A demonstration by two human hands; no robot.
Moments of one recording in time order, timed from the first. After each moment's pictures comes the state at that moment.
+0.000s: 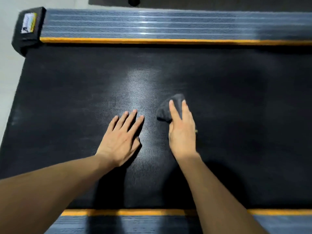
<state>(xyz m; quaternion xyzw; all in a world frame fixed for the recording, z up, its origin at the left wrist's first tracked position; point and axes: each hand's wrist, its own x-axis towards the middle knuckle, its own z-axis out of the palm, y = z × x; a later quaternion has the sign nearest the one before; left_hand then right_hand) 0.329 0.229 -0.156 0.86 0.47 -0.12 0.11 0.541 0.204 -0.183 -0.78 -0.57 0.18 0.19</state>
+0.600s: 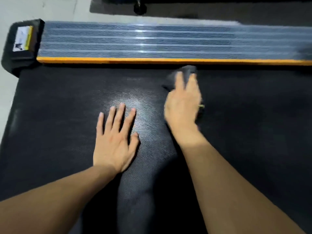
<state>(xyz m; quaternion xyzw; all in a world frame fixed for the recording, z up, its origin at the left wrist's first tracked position) 0.282 0.346 -0.199 0.80 0.59 -0.03 0.07 0.481 0.415 -0.198 -0.83 -0.52 0.06 0.20</state>
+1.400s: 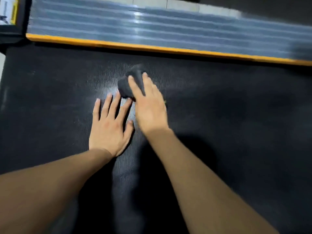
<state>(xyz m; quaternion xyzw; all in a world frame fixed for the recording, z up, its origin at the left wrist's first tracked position) 0.278 0.350 -0.200 0.81 0.58 0.00 0.08 0.417 0.384 -0.188 -0.69 -0.69 0.15 0.17</state>
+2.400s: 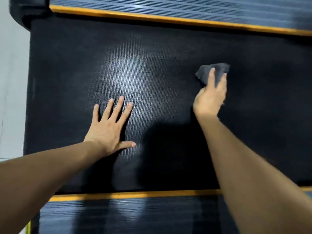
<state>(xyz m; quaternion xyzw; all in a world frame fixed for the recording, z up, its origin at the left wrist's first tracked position) 0.200 0.267 -0.154 0.83 0.47 -0.24 0.18 0.526 0.293 -0.191 -0.87 -0.45 0.07 0.18</state>
